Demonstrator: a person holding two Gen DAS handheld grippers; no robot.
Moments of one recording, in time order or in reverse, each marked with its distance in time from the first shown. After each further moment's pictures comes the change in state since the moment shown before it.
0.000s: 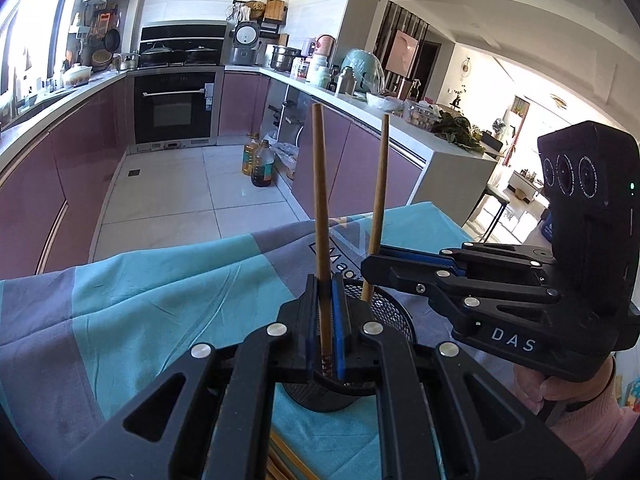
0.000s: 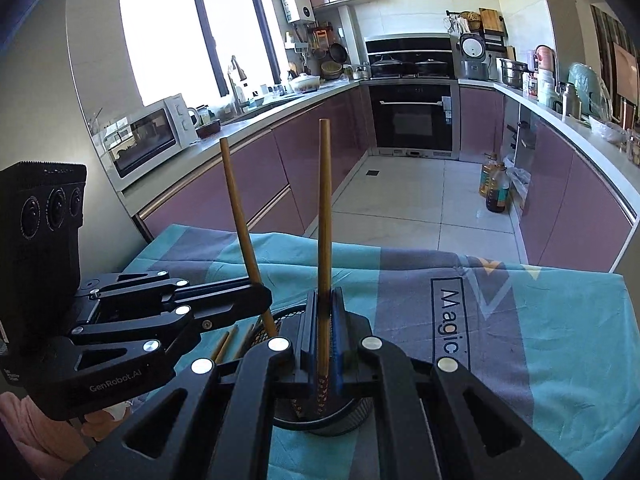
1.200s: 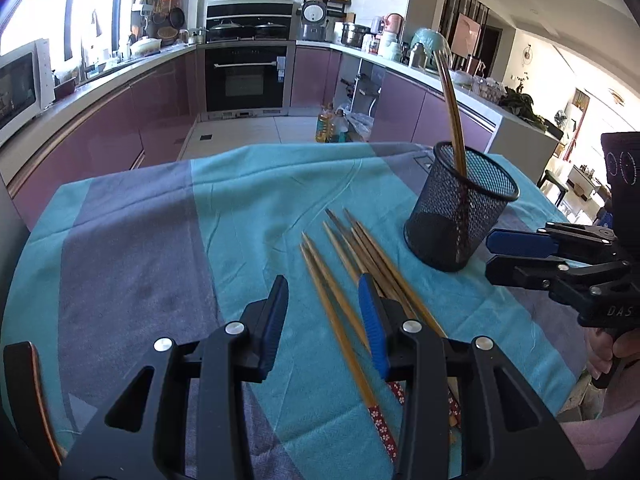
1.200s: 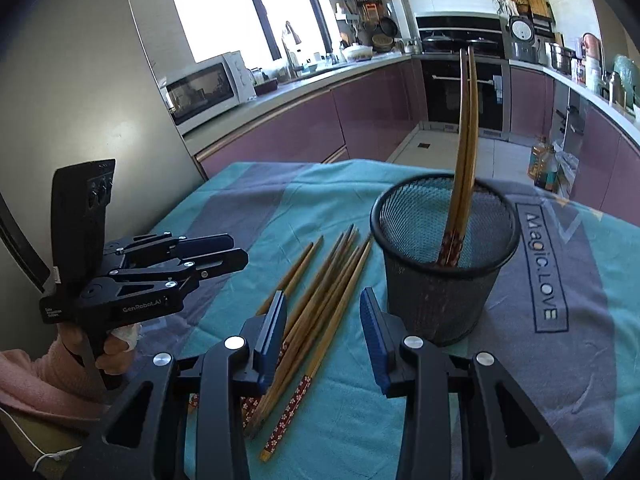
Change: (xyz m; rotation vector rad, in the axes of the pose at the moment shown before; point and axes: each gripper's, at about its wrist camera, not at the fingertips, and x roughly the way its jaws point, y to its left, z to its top) left arm -0.075 0.099 -0.137 -0.070 0.088 0.243; right arm 0.007 0.067 -0.082 -0.063 0.136 0.161
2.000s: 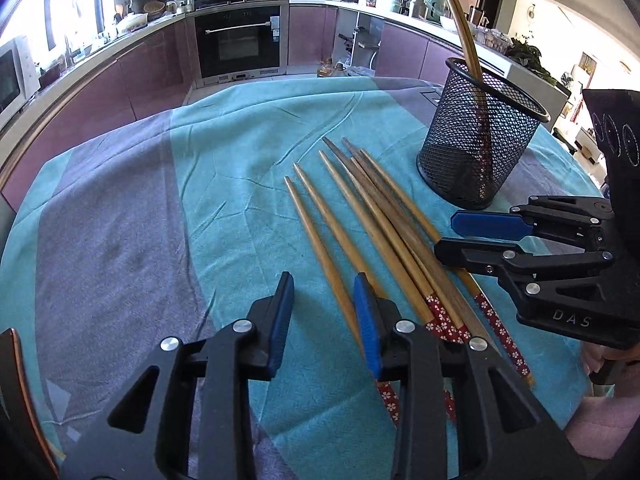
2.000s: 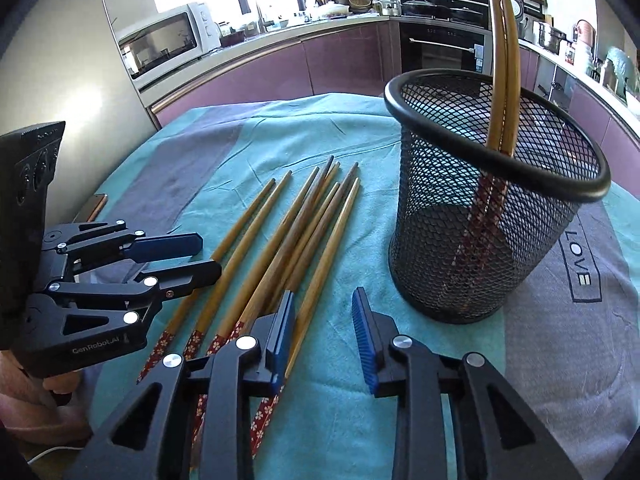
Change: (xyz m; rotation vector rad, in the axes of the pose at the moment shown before) left arm 0.060 -0.021 -0.032 0.051 0.154 0.038; right arm 0.060 0.005 -0.011 -0.007 0.116 -0.152
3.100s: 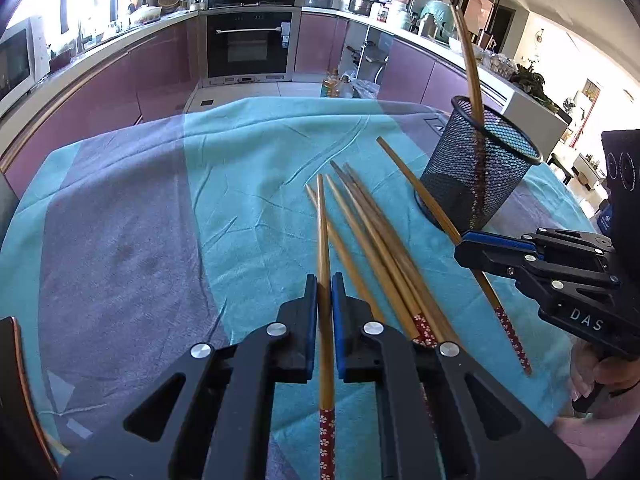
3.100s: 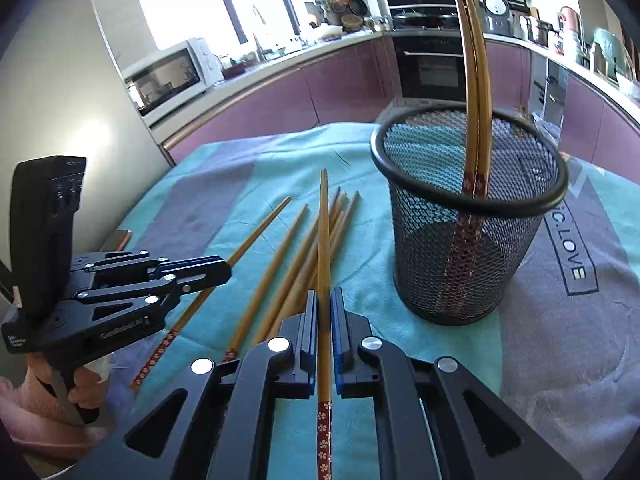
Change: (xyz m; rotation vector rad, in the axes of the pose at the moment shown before) left arm -0.002 0.009 0.007 -0.081 -0.044 -0.035; right arm -0.034 -0.006 -0.001 0.077 -0.103 0.092
